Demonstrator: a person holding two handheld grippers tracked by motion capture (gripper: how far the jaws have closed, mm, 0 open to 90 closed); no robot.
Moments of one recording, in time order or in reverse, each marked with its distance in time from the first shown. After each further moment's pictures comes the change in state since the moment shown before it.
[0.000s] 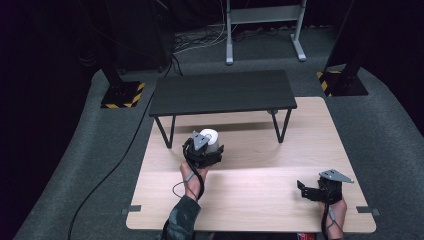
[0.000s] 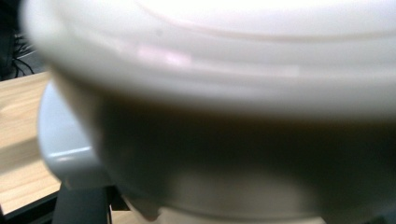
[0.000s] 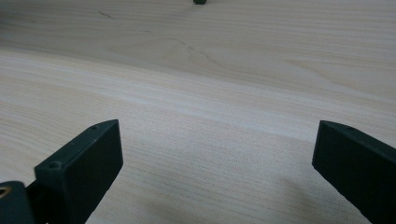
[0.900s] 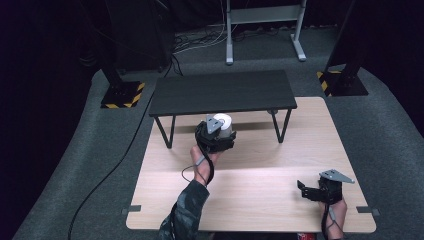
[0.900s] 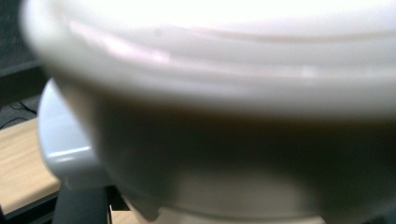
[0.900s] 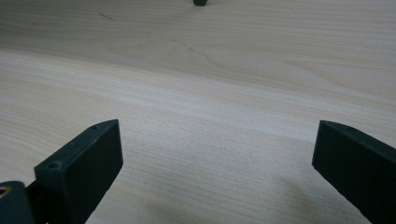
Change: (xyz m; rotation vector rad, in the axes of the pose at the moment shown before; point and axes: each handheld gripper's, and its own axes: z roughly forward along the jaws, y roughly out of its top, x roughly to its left) left arm -0.012 0.056 0.018 -0.026 -0.055 0.080; right arm -0.001 -0.001 -0.001 -0.004 0.003 0.002
